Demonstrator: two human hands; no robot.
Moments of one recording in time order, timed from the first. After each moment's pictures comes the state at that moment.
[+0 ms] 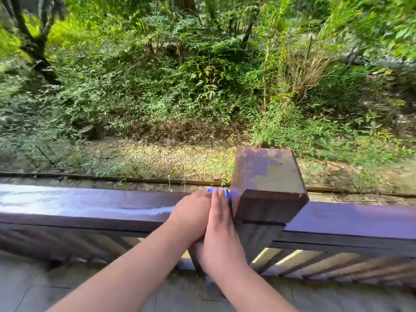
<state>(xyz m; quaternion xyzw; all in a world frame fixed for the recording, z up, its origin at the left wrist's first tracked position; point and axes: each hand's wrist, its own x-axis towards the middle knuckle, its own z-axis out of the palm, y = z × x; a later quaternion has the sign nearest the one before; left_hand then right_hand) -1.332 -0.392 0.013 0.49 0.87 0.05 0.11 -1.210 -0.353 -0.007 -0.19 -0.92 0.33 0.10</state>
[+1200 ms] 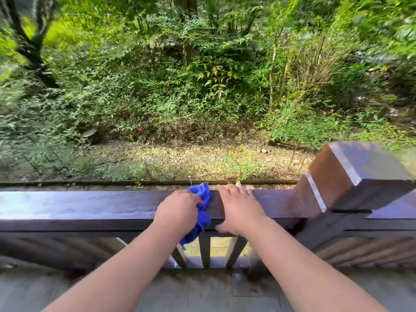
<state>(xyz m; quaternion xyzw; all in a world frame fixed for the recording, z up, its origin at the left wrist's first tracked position) -1.471 -0.605 0.003 0.38 0.92 0.09 0.10 -1.363 -0.447 0.001 -0.17 -0.97 0.10 -0.12</state>
